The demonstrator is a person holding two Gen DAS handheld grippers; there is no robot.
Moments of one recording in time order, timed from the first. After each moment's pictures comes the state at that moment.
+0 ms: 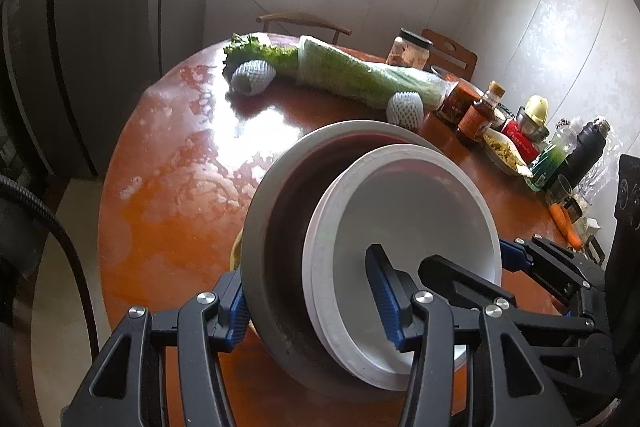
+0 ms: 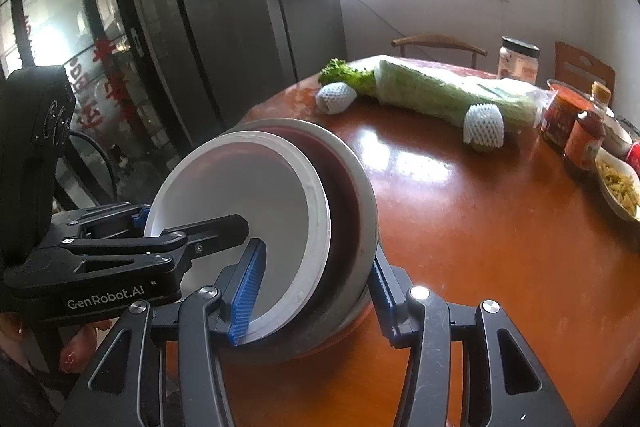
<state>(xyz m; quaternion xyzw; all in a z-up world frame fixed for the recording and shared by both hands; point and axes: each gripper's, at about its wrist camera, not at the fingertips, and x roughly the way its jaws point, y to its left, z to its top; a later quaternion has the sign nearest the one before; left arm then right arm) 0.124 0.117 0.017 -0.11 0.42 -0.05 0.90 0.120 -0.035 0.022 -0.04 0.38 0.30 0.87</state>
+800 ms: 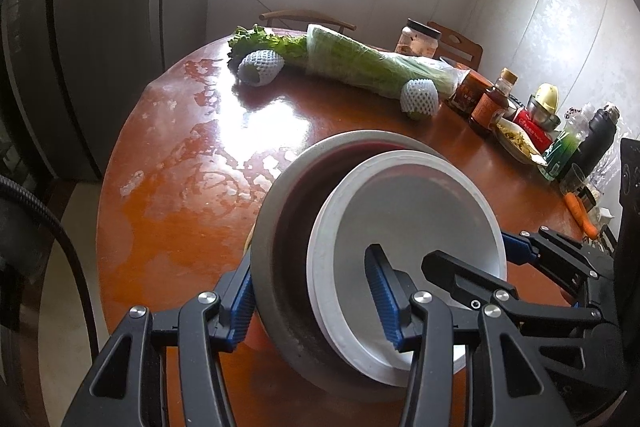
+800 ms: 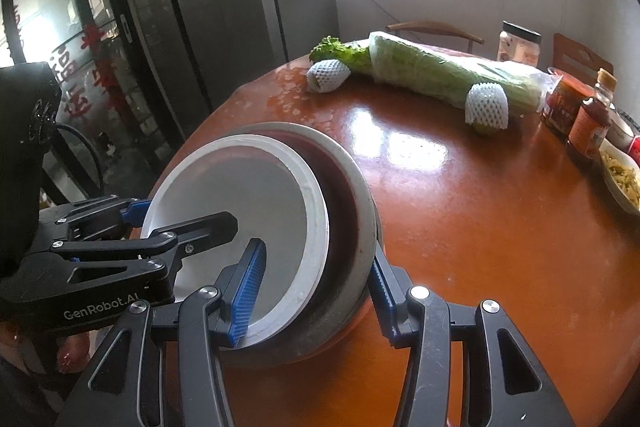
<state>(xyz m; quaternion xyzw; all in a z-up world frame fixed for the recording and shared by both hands) 0.128 0.123 -0.003 -0.10 0.42 -0.04 0.90 0.130 -0.026 -0.003 -0.05 0.40 0.28 0.87</state>
